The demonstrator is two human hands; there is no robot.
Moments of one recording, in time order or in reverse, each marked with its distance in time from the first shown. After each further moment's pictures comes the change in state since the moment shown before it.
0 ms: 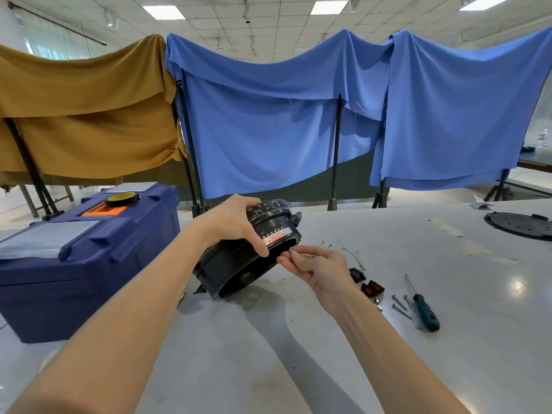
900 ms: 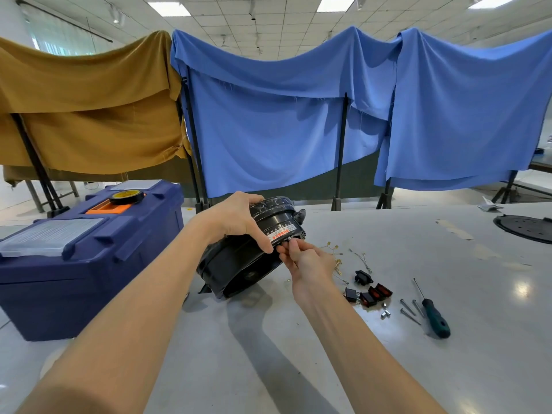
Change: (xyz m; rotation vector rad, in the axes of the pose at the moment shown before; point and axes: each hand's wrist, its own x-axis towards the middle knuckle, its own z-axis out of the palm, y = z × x) left_hand 0.004 -0.003 -0.006 -0.079 -0.011 -0.044; right_hand 0.013 0.013 0.051 0.114 0.332 -0.010
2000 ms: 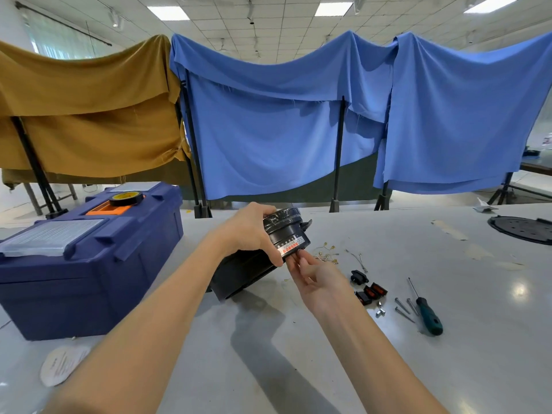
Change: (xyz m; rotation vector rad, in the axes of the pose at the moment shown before) left_hand -0.017 0.015 0.029 0.064 0.019 0.115; right_hand -0.023 -0.019 -0.026 0.175 0.005 0.229
